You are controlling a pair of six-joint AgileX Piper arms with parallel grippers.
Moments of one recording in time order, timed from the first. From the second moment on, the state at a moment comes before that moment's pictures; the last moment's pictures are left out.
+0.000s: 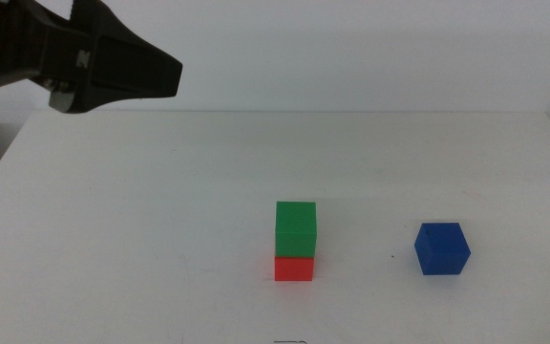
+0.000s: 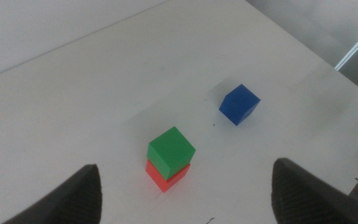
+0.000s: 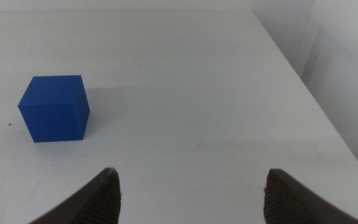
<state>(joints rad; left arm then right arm) -0.21 1.07 -1.34 -0.61 1.08 0.51 -0.02 -0.01 0.02 -0.16 0.40 0.13</state>
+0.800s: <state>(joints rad) -0.21 1.07 -1.33 -0.61 1.08 0.51 0.14 1.03 -0.97 -0.08 0.77 0.13</state>
